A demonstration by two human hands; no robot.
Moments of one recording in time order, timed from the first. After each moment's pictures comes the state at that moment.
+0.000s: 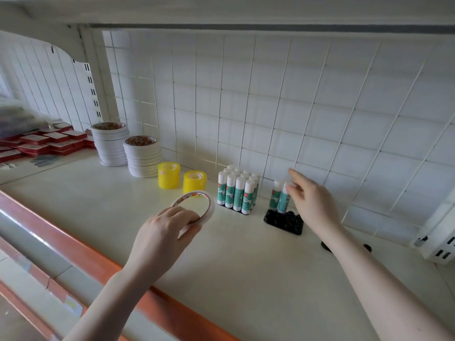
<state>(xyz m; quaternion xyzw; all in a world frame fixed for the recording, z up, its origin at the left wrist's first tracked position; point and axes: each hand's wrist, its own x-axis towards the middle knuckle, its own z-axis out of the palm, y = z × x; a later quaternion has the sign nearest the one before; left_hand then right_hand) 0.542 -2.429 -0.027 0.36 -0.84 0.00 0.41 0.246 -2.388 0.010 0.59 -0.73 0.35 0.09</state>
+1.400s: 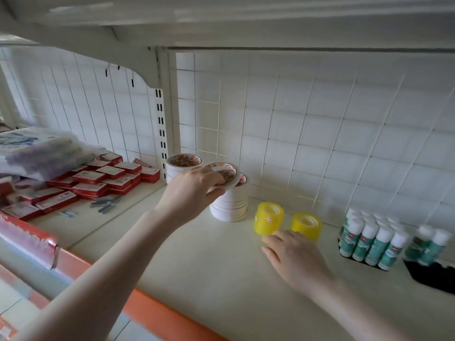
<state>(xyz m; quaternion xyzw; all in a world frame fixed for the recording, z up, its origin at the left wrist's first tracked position) 0.685 -2.669 0.054 0.25 -0.89 0.07 0.37 0.480 -2.544 -0.046 0.69 -0.62 0.19 0.32</state>
